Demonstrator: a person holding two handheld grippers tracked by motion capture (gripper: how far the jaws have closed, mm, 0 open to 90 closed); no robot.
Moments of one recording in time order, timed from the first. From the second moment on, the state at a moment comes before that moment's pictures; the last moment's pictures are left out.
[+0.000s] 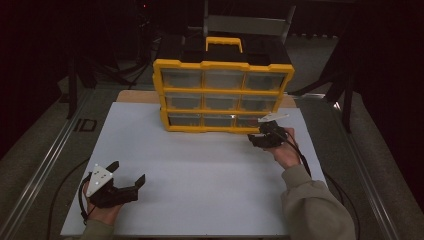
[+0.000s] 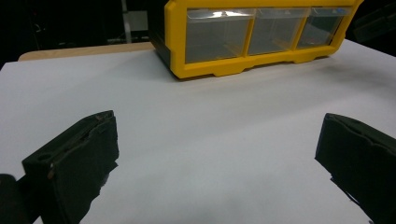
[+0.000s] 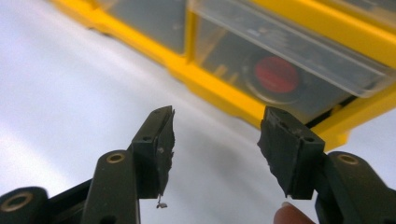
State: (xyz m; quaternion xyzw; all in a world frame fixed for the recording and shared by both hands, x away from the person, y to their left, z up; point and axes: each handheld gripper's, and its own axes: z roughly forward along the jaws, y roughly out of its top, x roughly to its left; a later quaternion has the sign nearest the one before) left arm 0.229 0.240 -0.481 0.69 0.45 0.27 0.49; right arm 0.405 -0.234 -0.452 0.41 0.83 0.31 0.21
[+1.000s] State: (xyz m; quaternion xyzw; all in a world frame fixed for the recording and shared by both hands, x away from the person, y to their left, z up) left arm 0.228 0.236 -0.480 0.70 0.45 0.27 0.49; right arm 0.297 -0.263 -0.452 0.40 0.80 0.40 0.21
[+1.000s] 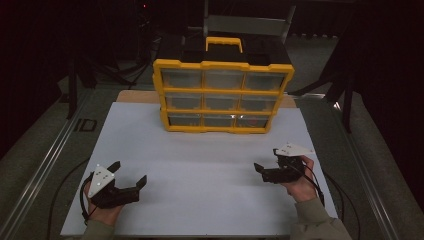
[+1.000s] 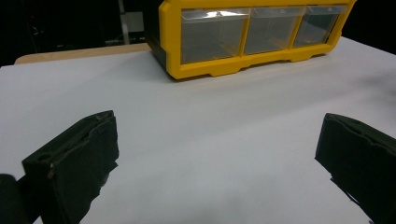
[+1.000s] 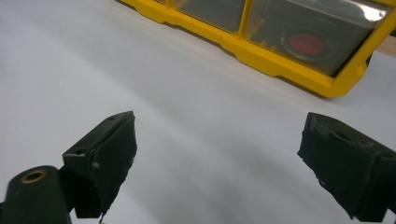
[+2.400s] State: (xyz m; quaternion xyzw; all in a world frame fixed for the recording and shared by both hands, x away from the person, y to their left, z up) left arm 0.225 0.237 -0.477 0.69 0.43 0.29 0.50; right arm 0.226 -0.303 -0.486 0.41 0.68 0.54 0.29
